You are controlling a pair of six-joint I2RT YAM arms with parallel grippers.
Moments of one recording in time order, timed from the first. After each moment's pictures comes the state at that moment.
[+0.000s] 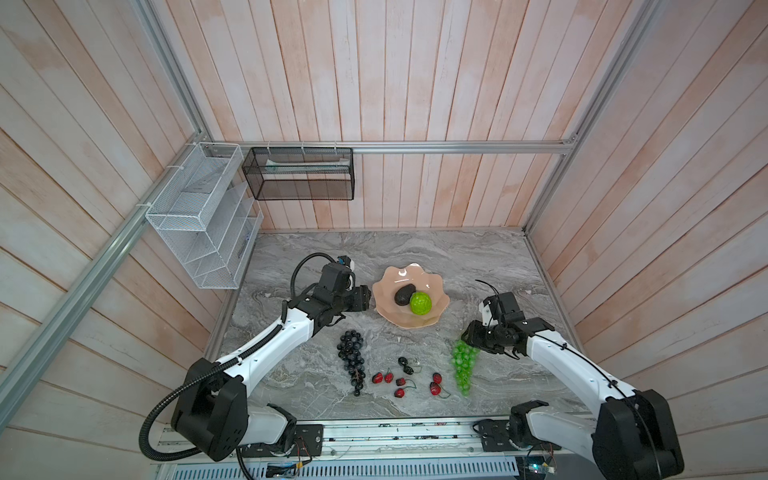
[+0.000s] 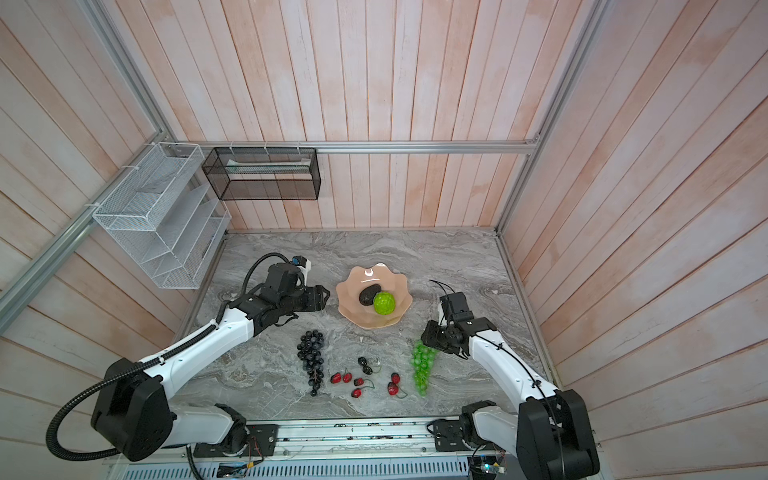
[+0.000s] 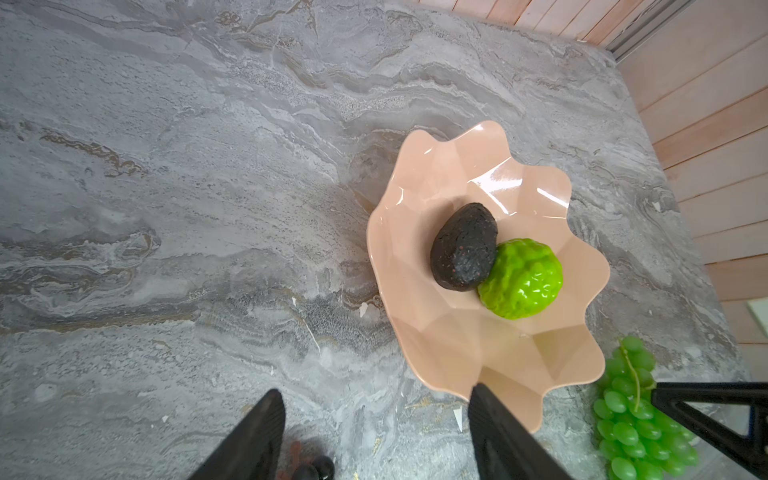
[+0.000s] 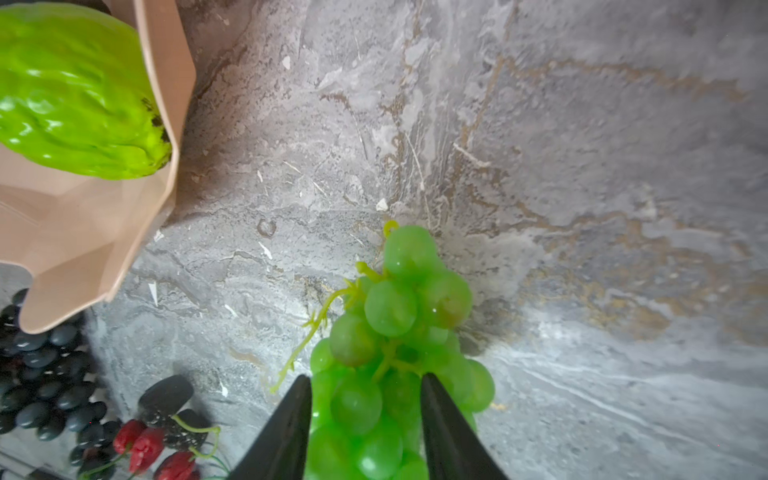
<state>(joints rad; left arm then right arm) -0.49 1.37 0.97 -0.34 0.05 -0.41 0.26 1.15 0.65 -0.63 -0.20 0.54</state>
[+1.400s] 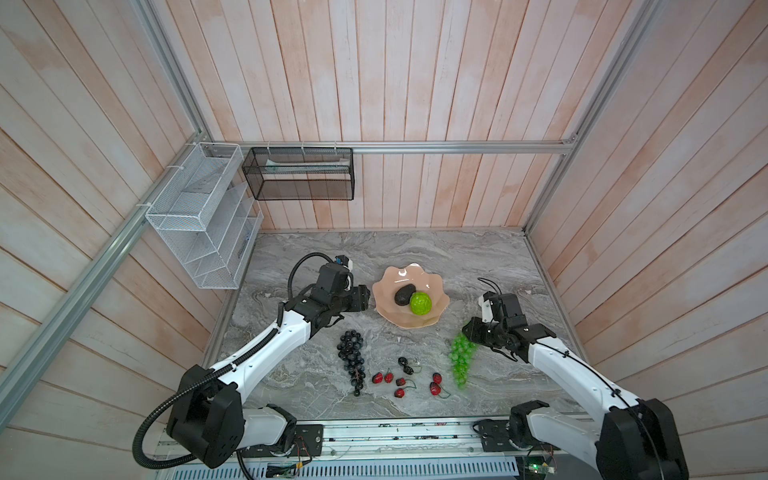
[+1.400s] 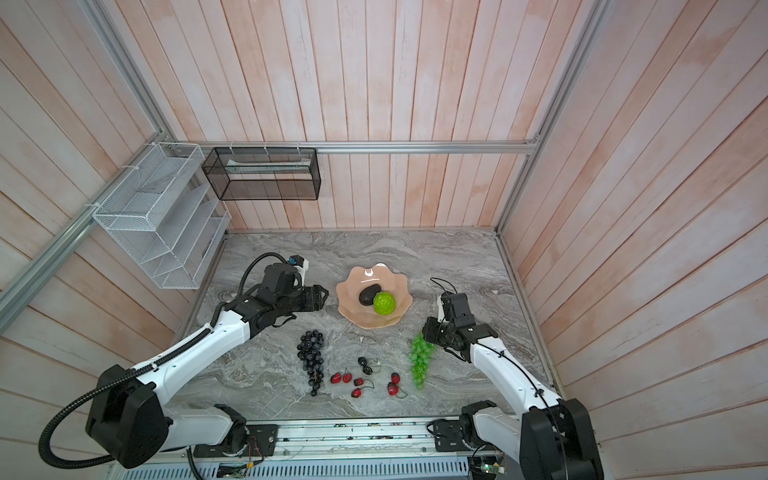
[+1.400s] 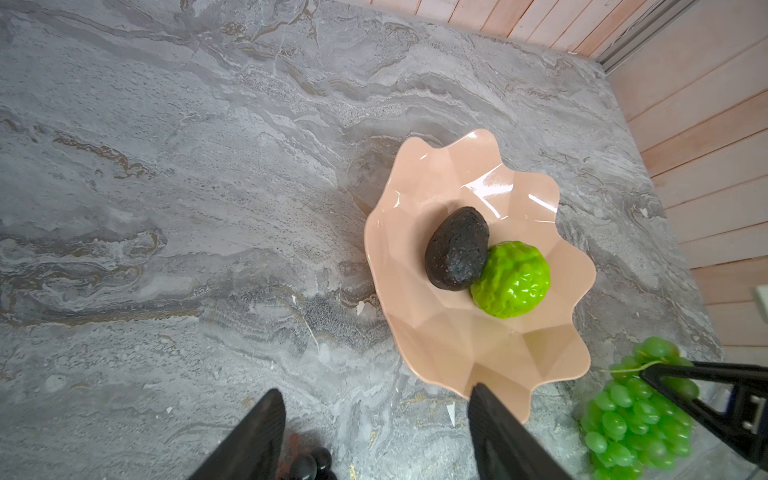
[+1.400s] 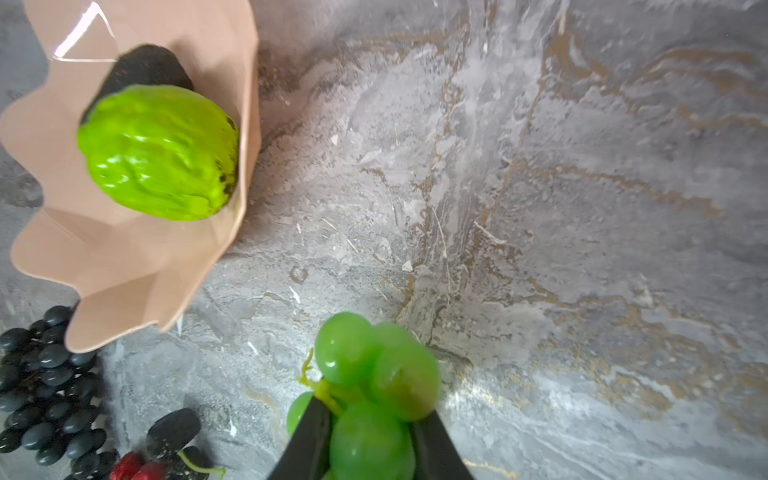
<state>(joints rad) -0.49 1.33 0.96 -0.36 0.05 -0.43 0.27 1.08 0.59 -0.46 -0.18 0.50</state>
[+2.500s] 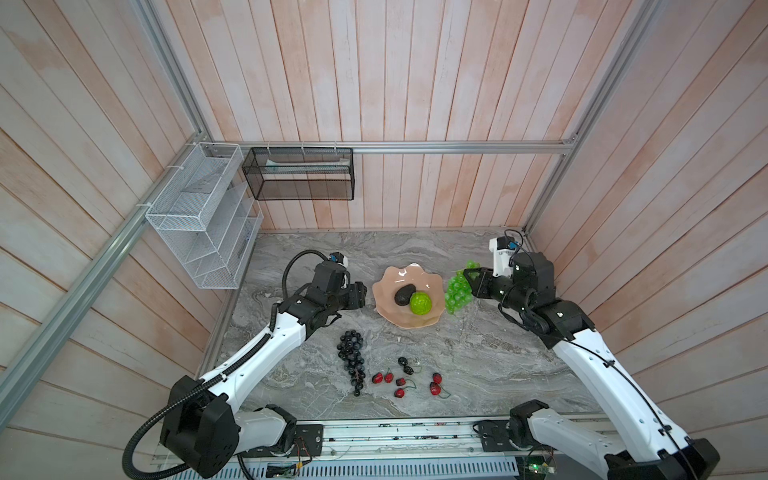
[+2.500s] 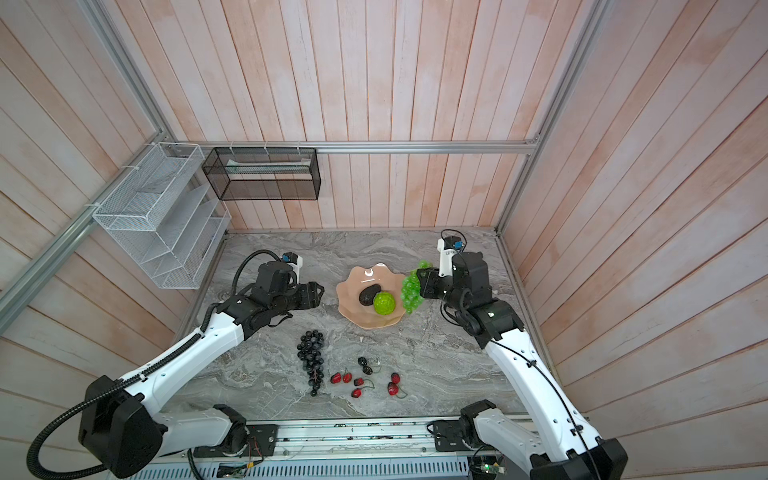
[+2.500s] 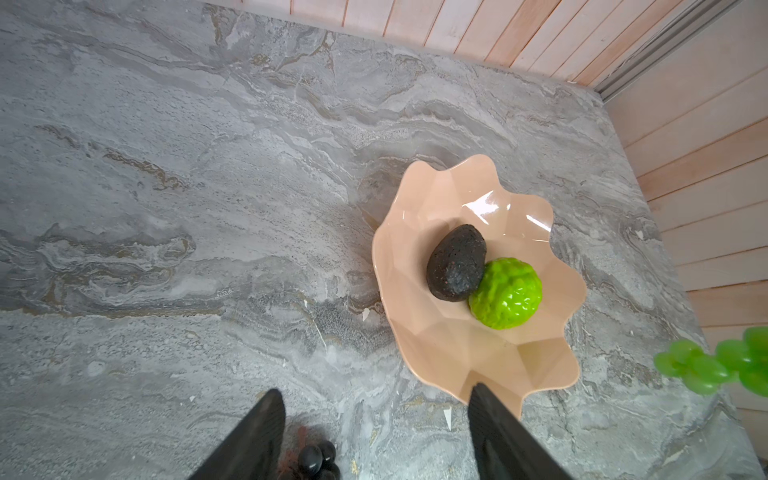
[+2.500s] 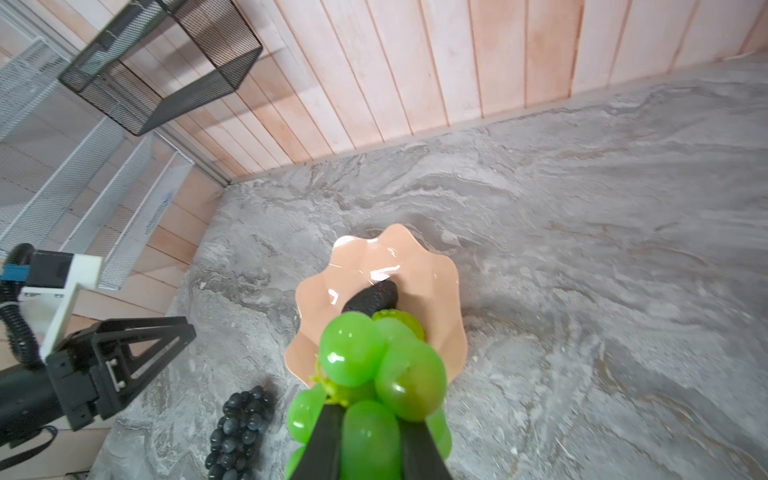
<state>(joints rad) -0.49 1.28 0.99 -0.41 0.00 -0.45 0.38 1.06 1.08 -0.48 -0.16 0.45</state>
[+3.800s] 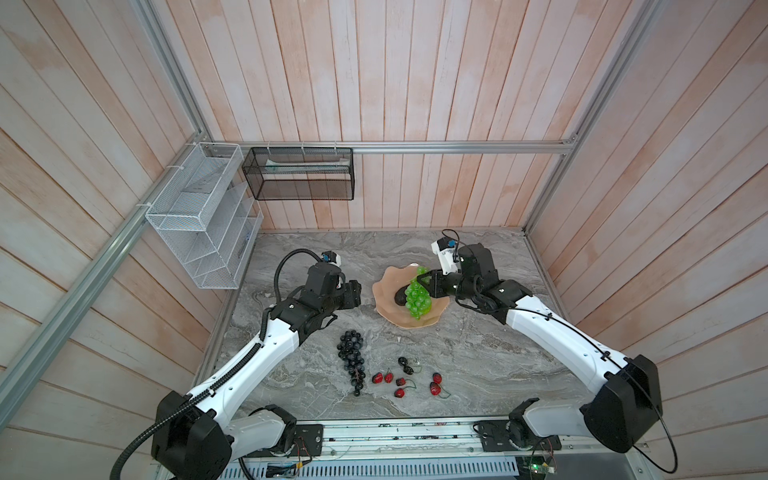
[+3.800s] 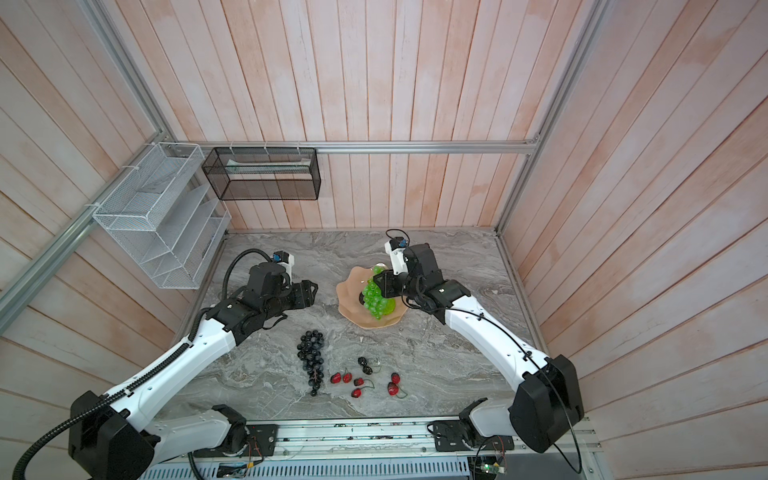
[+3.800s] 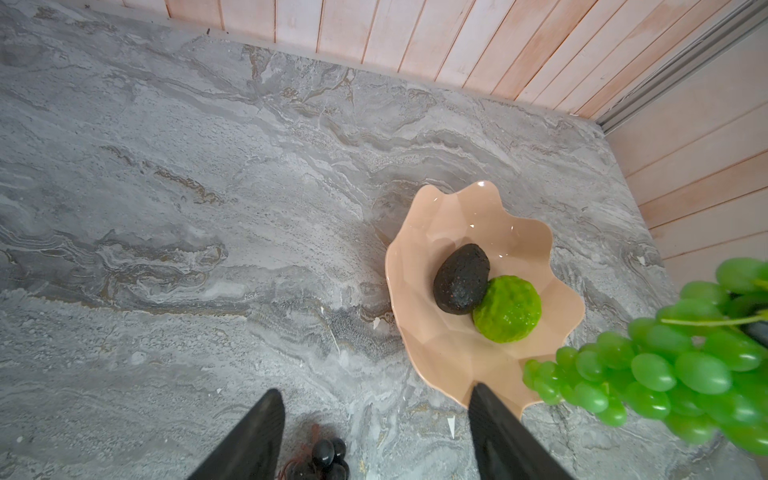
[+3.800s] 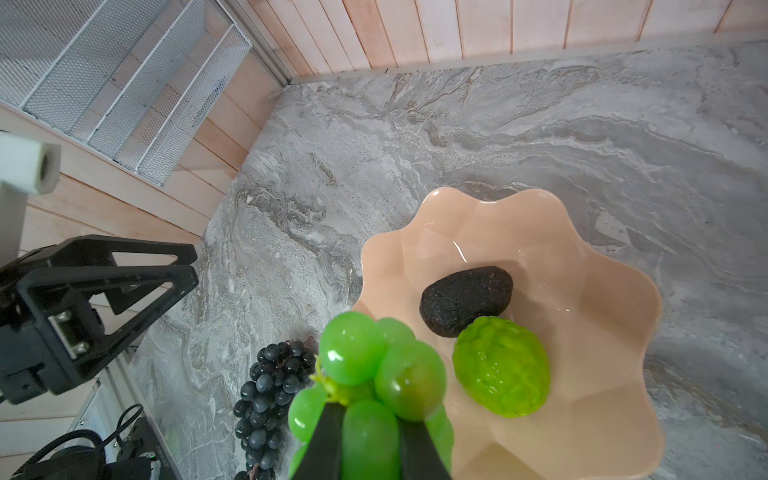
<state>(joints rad) -0.49 1.21 0.98 -0.43 -0.06 -0.47 0.55 1.36 1.09 -0.30 -0.30 0.41</state>
